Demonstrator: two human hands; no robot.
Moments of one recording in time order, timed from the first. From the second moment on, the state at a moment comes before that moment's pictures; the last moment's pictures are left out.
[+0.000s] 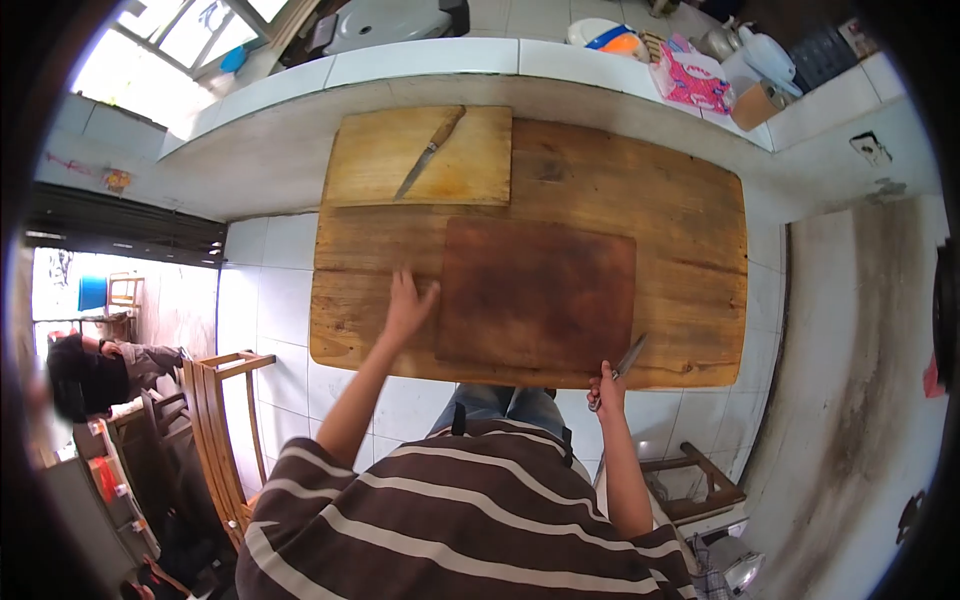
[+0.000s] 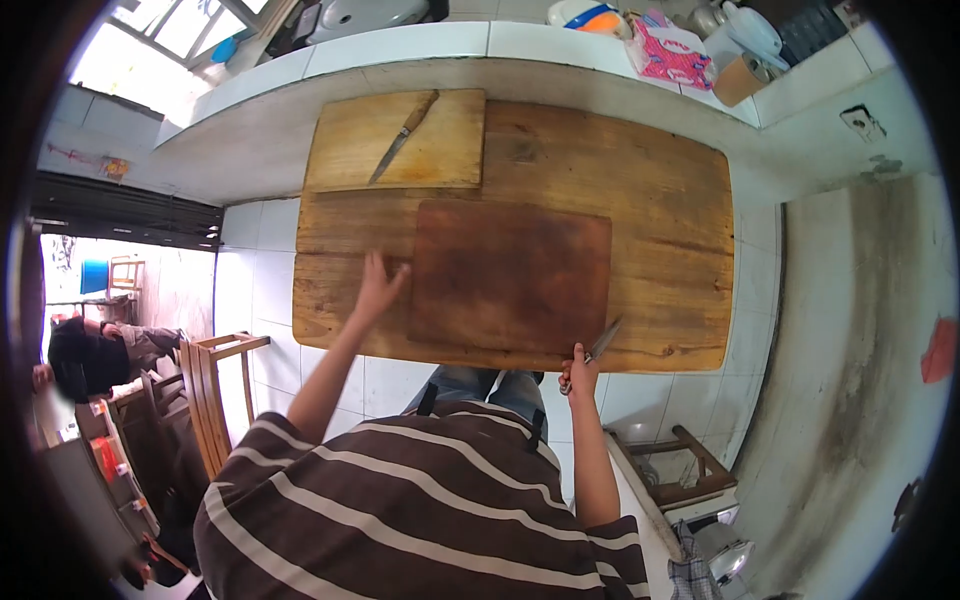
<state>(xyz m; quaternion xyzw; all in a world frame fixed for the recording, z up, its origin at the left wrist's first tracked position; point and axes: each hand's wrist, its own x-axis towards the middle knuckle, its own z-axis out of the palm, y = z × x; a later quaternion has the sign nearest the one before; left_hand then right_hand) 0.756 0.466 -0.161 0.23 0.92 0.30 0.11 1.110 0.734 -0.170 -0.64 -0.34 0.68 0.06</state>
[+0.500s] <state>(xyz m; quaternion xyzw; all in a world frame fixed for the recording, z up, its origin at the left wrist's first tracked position) 0.867 0.453 -0.175 0.12 0.90 0.39 0.15 1.138 0.798 -0.139 -0.54 -0.64 0.55 -0.04</state>
